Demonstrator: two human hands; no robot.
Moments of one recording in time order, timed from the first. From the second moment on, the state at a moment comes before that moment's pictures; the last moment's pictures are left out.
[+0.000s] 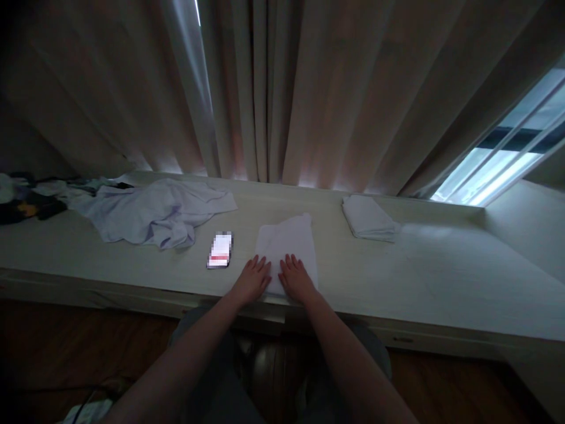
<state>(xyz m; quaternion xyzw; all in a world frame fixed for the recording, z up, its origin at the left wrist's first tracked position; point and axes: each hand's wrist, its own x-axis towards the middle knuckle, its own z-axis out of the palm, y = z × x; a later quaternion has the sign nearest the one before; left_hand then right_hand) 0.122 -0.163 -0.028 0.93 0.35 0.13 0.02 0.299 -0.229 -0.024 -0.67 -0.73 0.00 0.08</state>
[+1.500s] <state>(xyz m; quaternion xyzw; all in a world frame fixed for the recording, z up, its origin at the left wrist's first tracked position) 0.171 -0.127 -0.040 0.93 0.36 0.09 0.00 0.368 -0.212 -0.041 -0.70 -0.70 0.03 0.10</state>
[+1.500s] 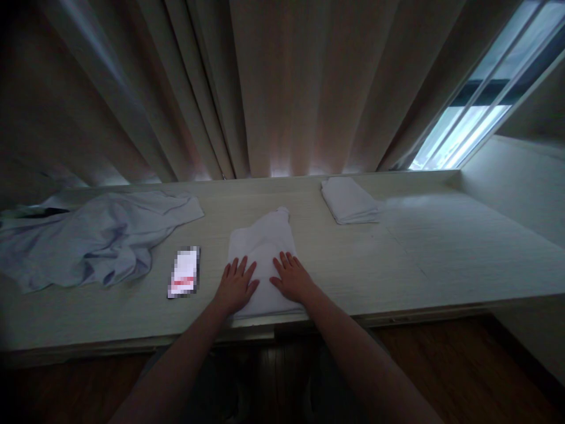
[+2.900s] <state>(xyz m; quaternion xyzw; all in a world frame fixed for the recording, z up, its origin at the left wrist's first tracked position) 0.168 -0.124 -0.038 0.92 0.36 0.12 0.03 0.359 -0.077 -0.051 -0.66 -0.75 0.04 0.07</state>
